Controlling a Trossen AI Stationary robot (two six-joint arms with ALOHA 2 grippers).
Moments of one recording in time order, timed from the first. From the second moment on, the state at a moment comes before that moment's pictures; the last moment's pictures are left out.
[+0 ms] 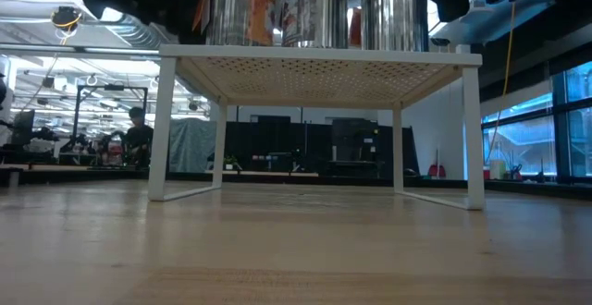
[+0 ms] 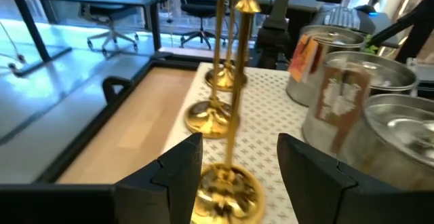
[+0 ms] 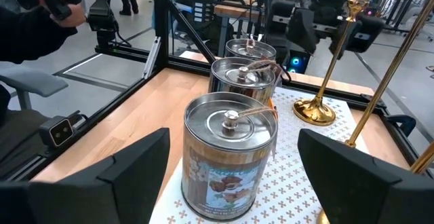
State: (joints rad) left arm 0.40 0.91 0.59 0.09 0.26 0.00; right arm -0.18 0.67 0.60 -0.15 -0.45 -0.19
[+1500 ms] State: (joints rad) left arm -0.50 1.12 0.59 0.51 -0.03 -0.23; right arm 0.16 0.77 0.60 0.19 -0.45 -0.03
